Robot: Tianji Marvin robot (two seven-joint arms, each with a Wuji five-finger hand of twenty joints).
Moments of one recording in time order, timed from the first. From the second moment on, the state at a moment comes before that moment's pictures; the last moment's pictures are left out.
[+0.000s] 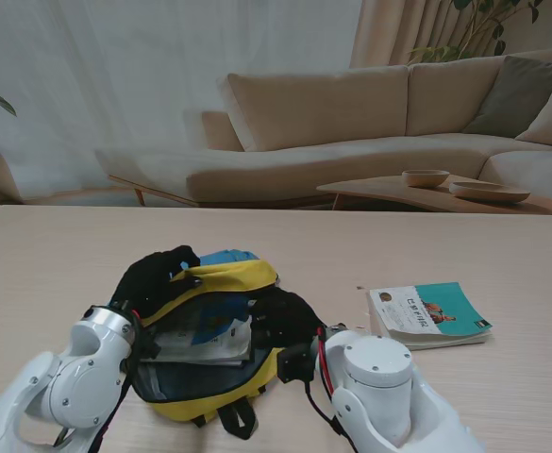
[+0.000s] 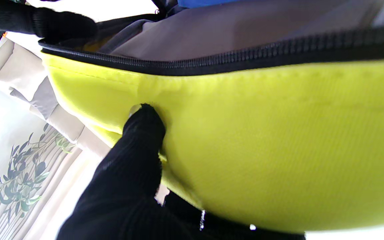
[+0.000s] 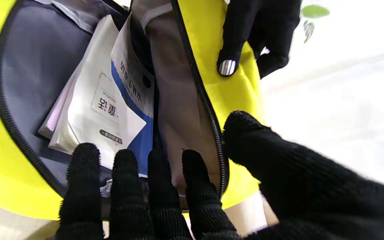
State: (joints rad) left arm 1.77 -1.10 -1.36 -2.00 0.68 0.14 -0.04; right arm -1.68 -1.29 1.10 -1.98 0.48 0.63 -0.20; left_hand 1.17 -0.29 0.17 -0.08 0.50 0.05 0.96 0.92 0.84 0.23 0.95 0.90 0.70 0.42 1.08 0.92 0.29 0.51 1.28 0.90; right_hand 0.50 -0.54 1.14 -0.12 0.29 0.19 0.62 0.15 0.30 0.25 0.65 0.32 0.34 0.21 0.39 0.27 0.14 0.30 1.05 0.31
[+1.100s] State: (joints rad) left arm 1.93 -1.04 -1.38 -2.09 0.72 0.16 -0.36; right arm -1.79 -1.19 1.36 -2.05 0.28 0.40 -0.03; left_hand 0.79 -0.27 0.38 -0.07 0.33 0.07 0.65 0.67 0.53 0.20 0.48 0.61 0.40 0.39 0.53 0.68 0.01 0.46 1.01 0.68; right_hand 0.49 -0.54 1.14 -0.12 0.31 0.18 0.62 0.17 0.32 0.25 0.65 0.32 0.35 0.21 0.39 0.28 0.14 0.30 1.05 0.31
